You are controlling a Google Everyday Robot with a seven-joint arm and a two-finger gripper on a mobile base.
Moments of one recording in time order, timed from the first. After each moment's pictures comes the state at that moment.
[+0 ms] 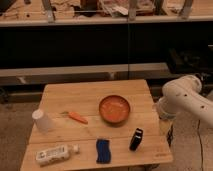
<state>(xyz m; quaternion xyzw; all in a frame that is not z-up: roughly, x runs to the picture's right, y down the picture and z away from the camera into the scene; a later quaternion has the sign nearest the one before) 0.268 0.152 0.696 -0.30 -0.01 0.00 0.95</state>
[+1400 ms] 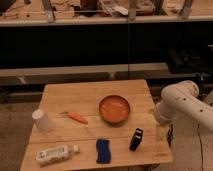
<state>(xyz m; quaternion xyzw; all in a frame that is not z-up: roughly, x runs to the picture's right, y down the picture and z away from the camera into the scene) 0.250 0.178 0.698 -0.32 -0.05 0.00 0.95</state>
